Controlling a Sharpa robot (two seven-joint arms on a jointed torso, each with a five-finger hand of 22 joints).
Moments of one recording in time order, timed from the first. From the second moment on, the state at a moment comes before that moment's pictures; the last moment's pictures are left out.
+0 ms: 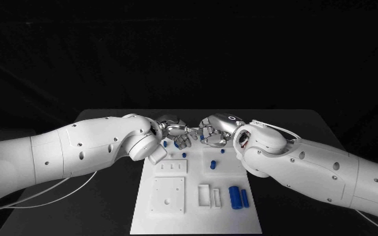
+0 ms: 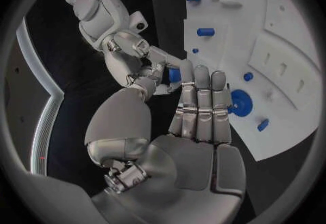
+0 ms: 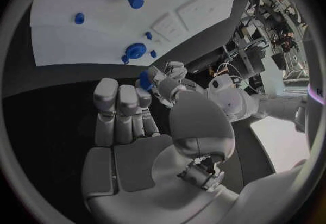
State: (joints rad) left arm 1.40 -0.71 -0.20 1.43 -0.48 -0.20 -0.23; left_hand 0.96 -0.17 0.48 0.03 0.05 0.92 0.12 0.29 0.48 1.35 0.00 0.42 0.42 1.11 -0.05 0.83 0.75 0.05 0.93 -0.13 0.70 1.31; right arm 1.23 -0.56 -0.02 1.43 -1.60 -0.24 -0.27; right_hand 1.04 0.02 0.59 -0.29 0.05 0.81 0.10 0.39 0.73 1.00 -0.01 1.33 1.00 1.28 -0.15 1.20 1.10 0.16 1.22 -0.11 1.09 1.31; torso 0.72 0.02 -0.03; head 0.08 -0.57
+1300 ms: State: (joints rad) left arm 1.40 -0.69 -0.20 1.43 -0.50 -0.19 -0.25; left_hand 1.03 -0.10 0.46 0.00 0.05 0.93 0.12 0.29 0.48 1.35 0.00 0.44 0.43 1.10 -0.05 0.84 0.74 0.04 0.92 -0.13 0.72 1.31; right arm 1.23 -0.53 -0.02 1.43 -1.61 -0.23 -0.29; right_hand 1.03 0.02 0.61 -0.29 0.05 0.81 0.10 0.38 0.73 1.01 -0.01 1.33 0.99 1.29 -0.14 1.20 1.10 0.16 1.23 -0.11 1.09 1.31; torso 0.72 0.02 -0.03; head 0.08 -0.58
